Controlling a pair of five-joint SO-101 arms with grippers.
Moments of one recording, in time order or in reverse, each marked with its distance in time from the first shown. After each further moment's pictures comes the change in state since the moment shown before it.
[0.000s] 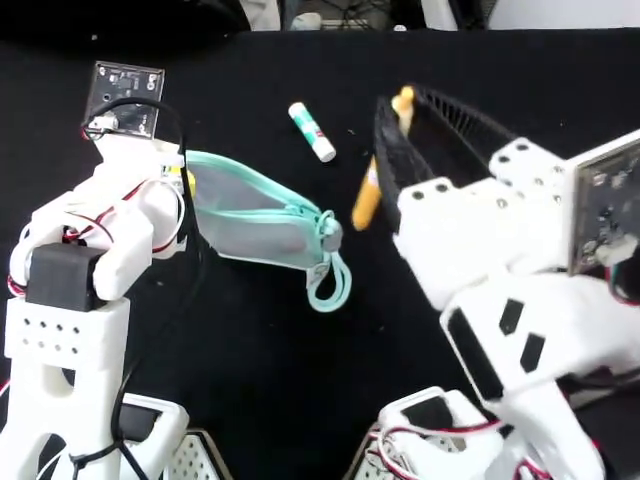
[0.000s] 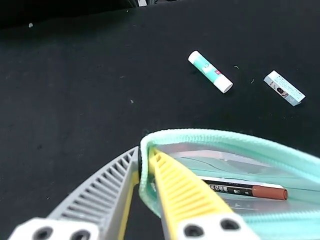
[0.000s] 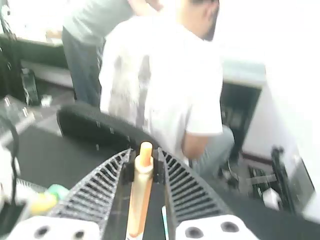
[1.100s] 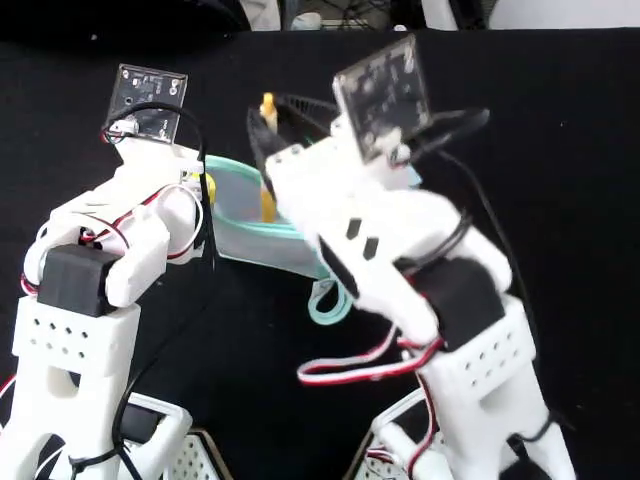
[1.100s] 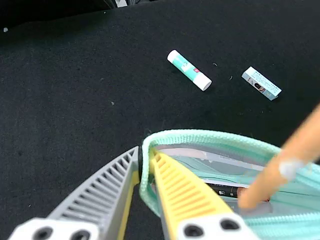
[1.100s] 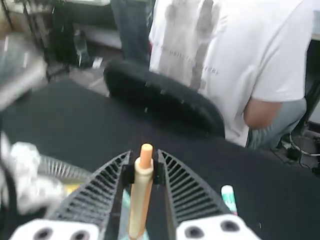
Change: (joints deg) left arm 4.6 0.0 -0.1 0.0 2.0; right arm -12.1 -2.2 39.8 -25.0 -2.5
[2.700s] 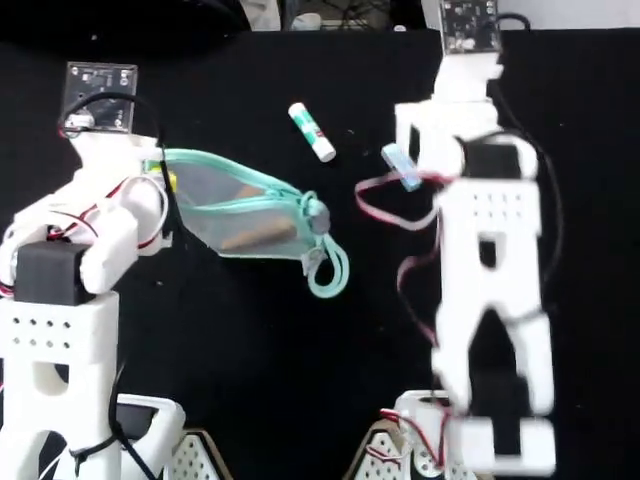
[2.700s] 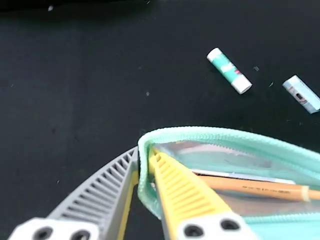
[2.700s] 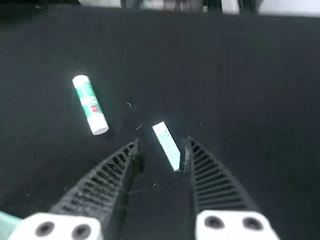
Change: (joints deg) left arm -10.0 0.3 -2.2 2.9 -0.7; right arm 33.5 33.6 -7.1 2.1 2.0
